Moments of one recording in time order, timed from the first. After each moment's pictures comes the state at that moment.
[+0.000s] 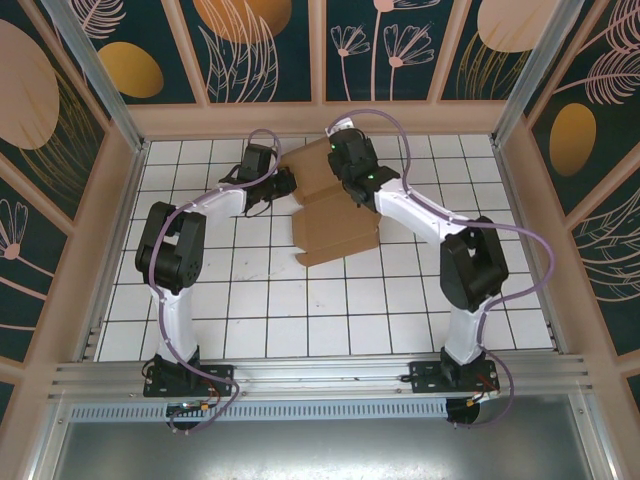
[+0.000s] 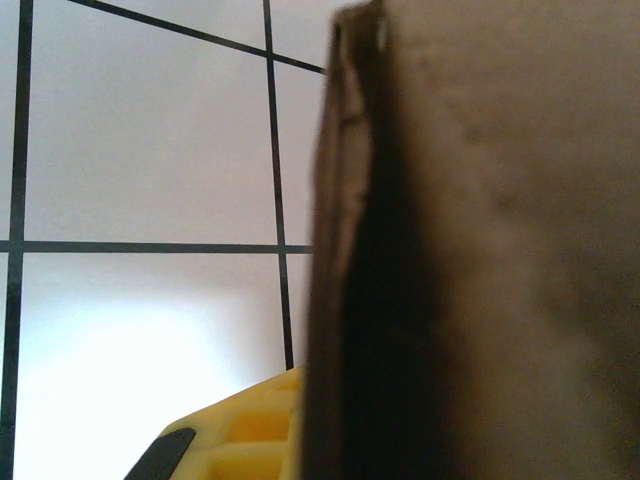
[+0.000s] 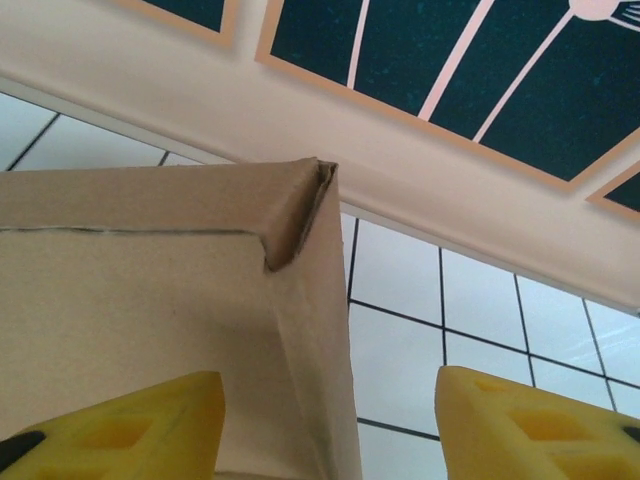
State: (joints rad) left arm -0.35 2.04 1.42 -0.09 0.25 -0.61; right arm 0.62 1.89 1.57 -0.21 0.55 -0.11
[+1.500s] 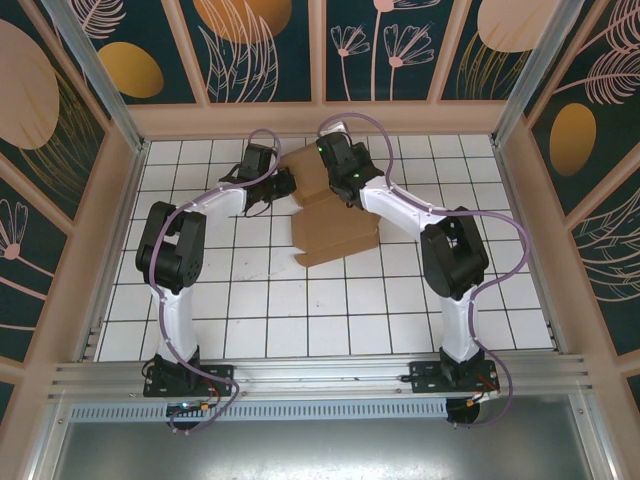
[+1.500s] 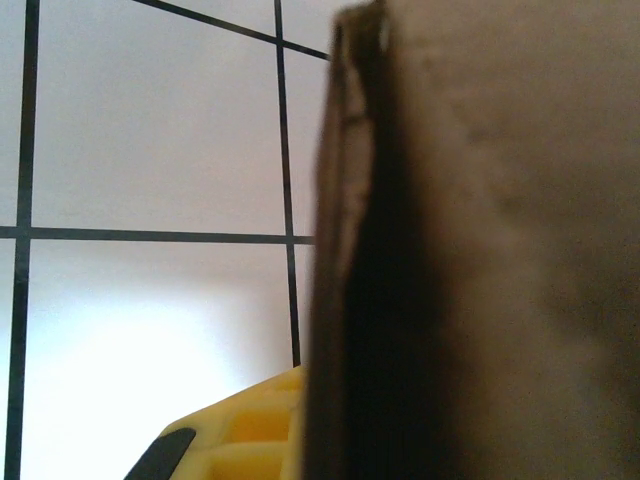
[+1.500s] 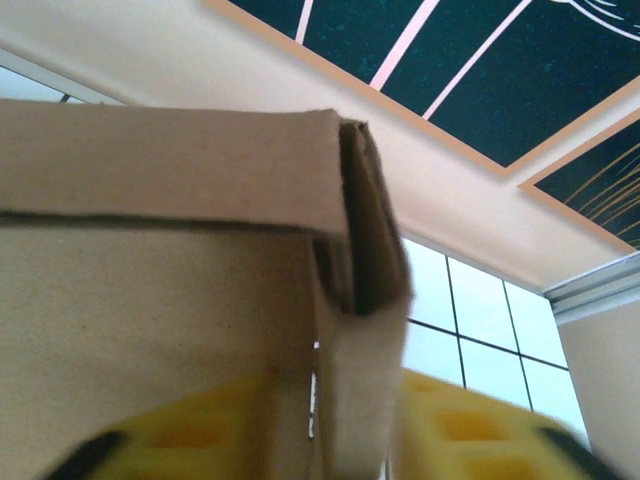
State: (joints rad) left arm -0.35 2.05 1.43 -0.12 0.25 -0.61; right arm 0.64 2.01 1.64 -0.23 0.73 -0.18
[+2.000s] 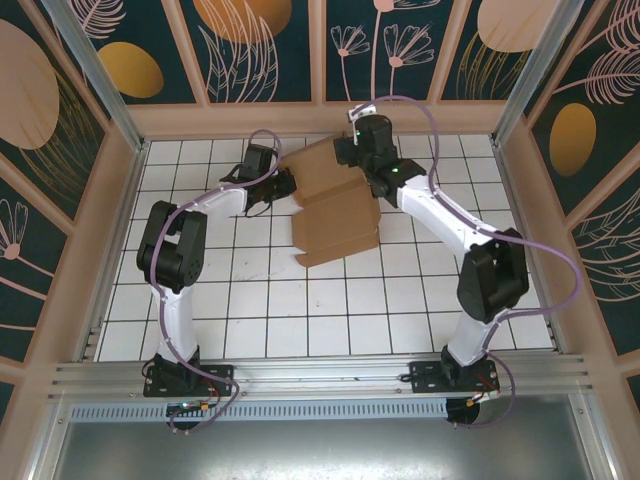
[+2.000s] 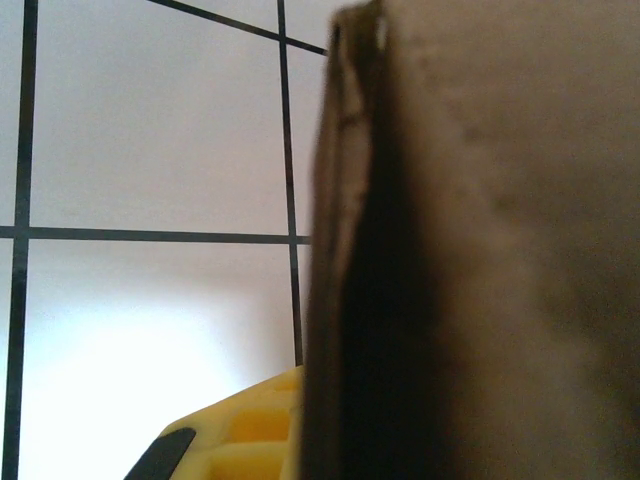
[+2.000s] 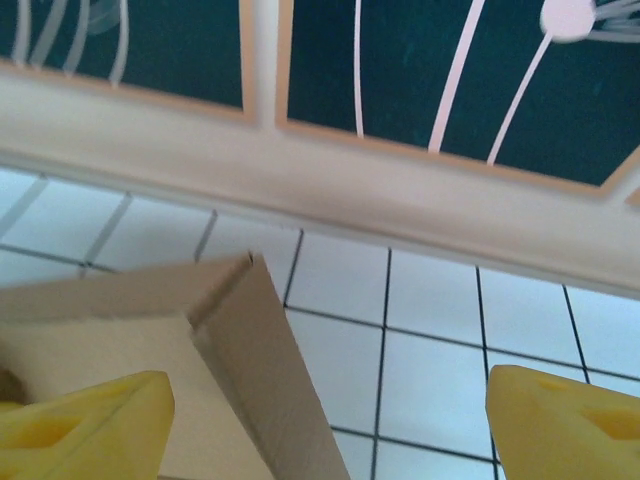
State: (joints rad) left arm -0.35 2.06 1.43 -0.12 0.25 -0.61; right arm 0.55 1.73 1.53 -0.20 0.31 0.04
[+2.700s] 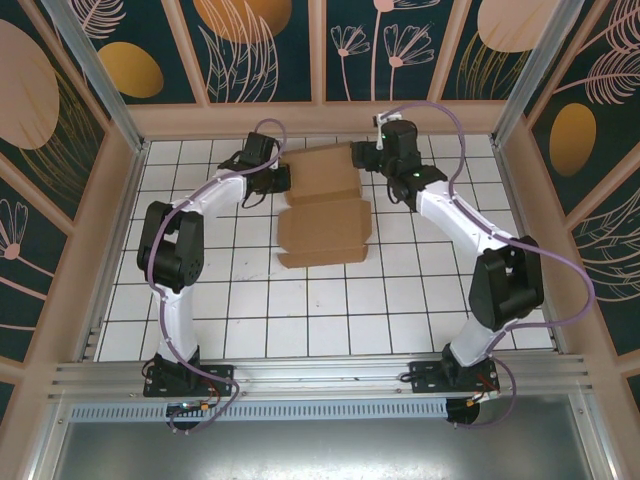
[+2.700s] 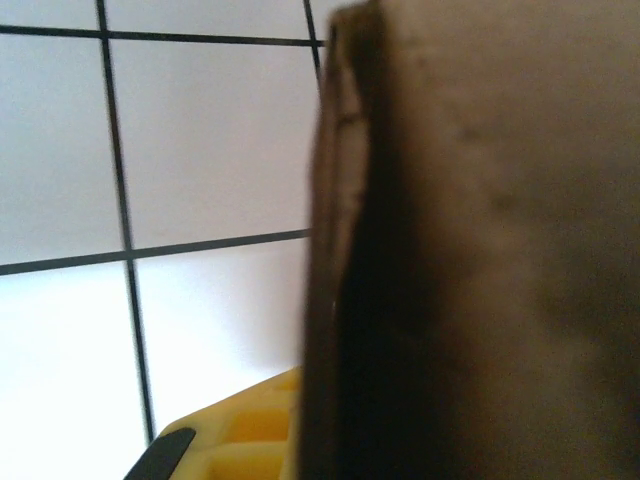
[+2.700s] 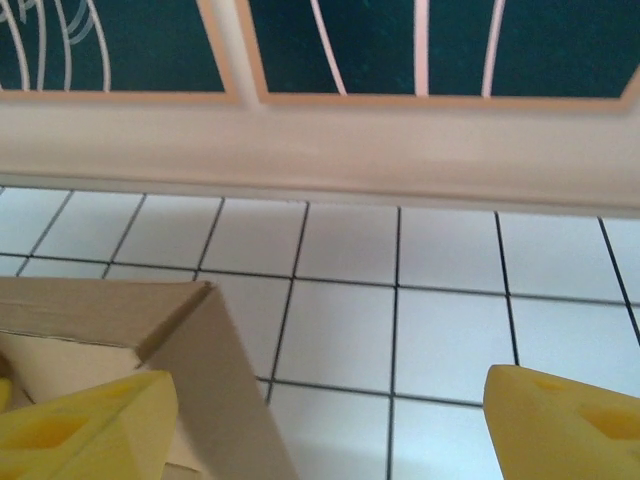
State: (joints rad) left arm -0.35 2.06 1.62 -0.44 0.15 -0.35; right arm 0.42 1.66 1.37 -0.18 0.16 0.17
